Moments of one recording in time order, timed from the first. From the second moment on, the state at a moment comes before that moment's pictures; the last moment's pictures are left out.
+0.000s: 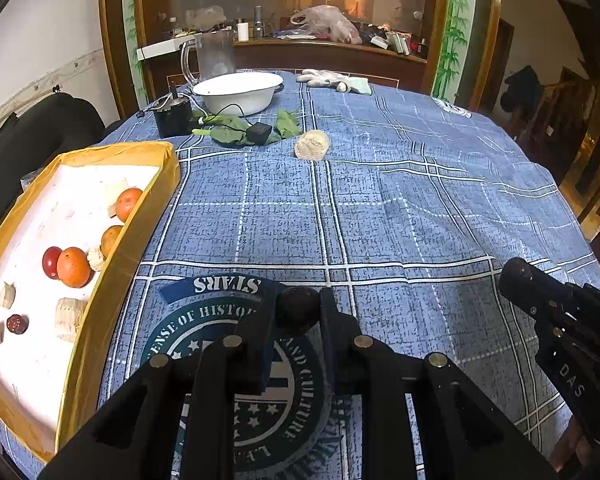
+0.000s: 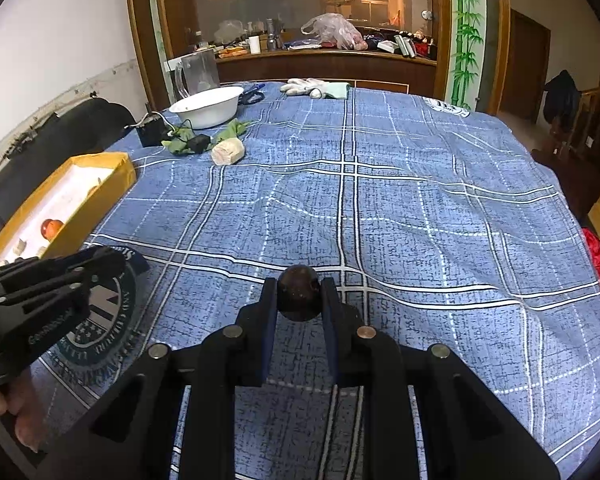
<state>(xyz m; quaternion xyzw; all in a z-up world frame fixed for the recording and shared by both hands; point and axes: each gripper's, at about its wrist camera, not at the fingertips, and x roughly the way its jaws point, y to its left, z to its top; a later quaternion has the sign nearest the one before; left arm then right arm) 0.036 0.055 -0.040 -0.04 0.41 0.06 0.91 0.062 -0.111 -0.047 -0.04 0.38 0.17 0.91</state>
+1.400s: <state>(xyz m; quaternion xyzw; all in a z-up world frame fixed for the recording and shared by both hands) -0.024 0.179 -0.010 -0.10 0.37 0.19 0.90 0.058 0.009 -0.017 -0.07 0.35 0.30 0.89</state>
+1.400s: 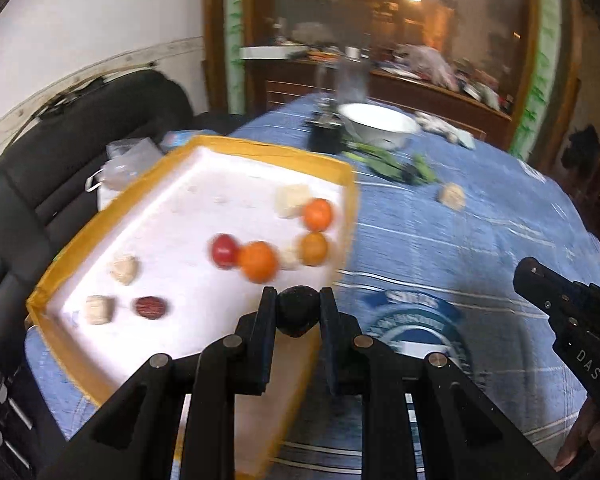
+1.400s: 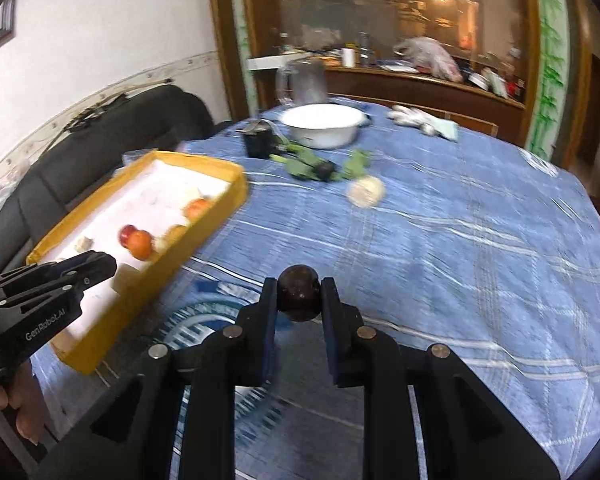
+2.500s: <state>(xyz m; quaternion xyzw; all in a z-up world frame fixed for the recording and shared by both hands) -0.038 0.271 -0.023 -0.14 0.39 0.32 0.85 0.096 0.153 -0.019 -0.11 0.35 0.39 0.84</state>
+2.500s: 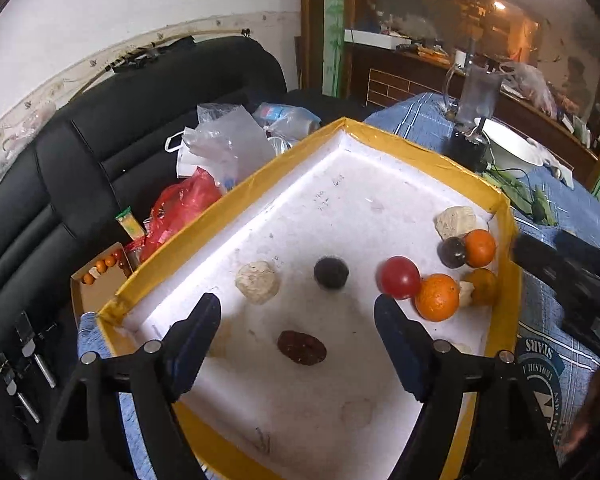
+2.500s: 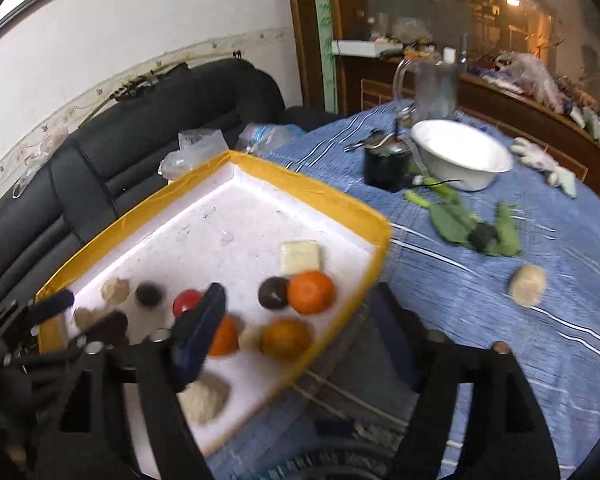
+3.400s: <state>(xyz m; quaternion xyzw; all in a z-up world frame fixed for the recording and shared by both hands) -0.072 0.217 0.007 -0.09 0.35 0.34 0.87 -0.022 0.034 0.002 -0.15 0.30 0.44 0.83</state>
